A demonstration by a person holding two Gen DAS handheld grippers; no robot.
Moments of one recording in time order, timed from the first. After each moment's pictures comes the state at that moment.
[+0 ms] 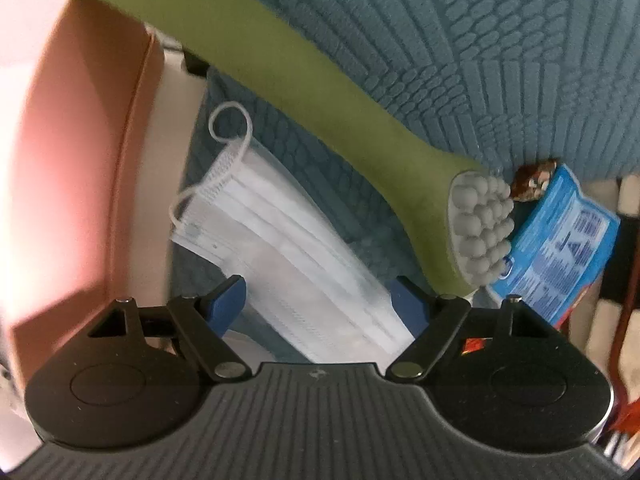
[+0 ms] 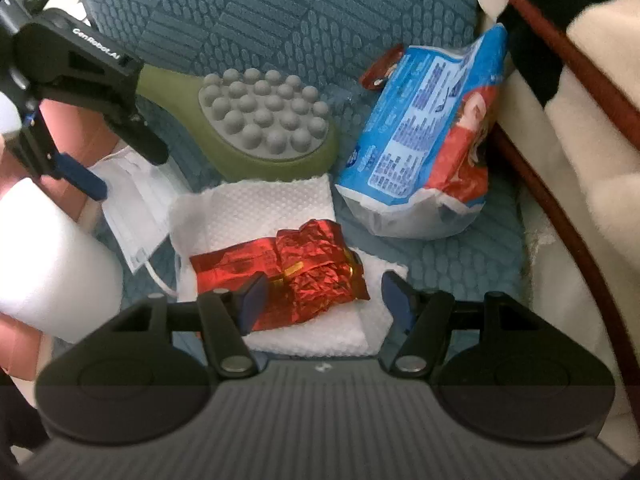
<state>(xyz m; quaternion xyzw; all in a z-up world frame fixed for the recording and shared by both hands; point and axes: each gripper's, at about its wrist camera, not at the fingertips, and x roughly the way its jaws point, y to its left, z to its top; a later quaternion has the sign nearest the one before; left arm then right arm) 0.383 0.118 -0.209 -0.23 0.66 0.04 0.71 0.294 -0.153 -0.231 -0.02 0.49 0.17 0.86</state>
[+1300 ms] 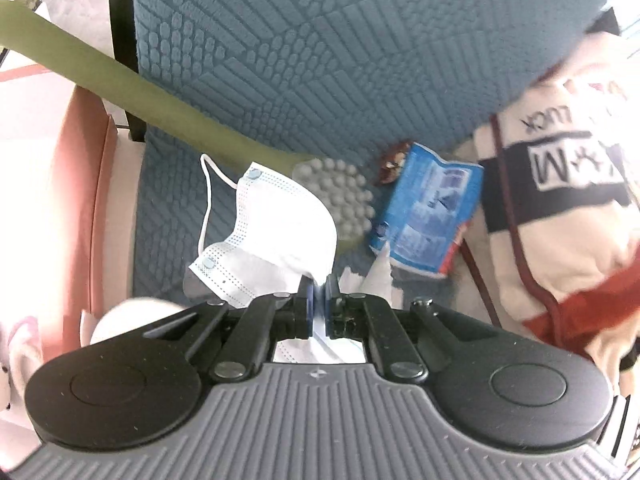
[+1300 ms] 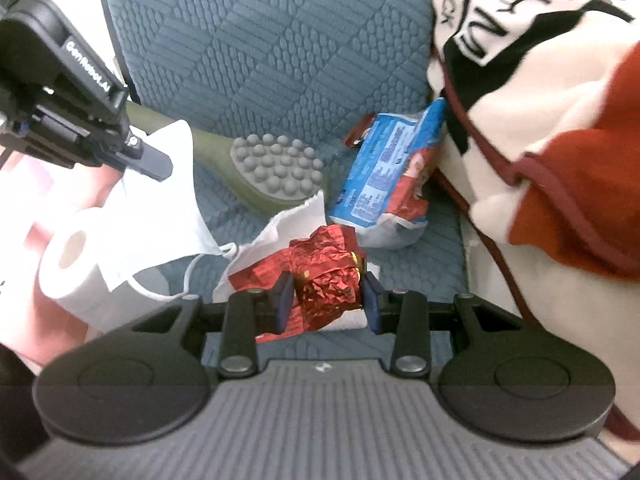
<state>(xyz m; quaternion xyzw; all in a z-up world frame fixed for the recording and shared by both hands) 0.315 0.060 -0.118 -0.20 0.56 -0.04 0.80 0.228 -0.171 -0.153 -0.02 0.44 0.13 0.89</state>
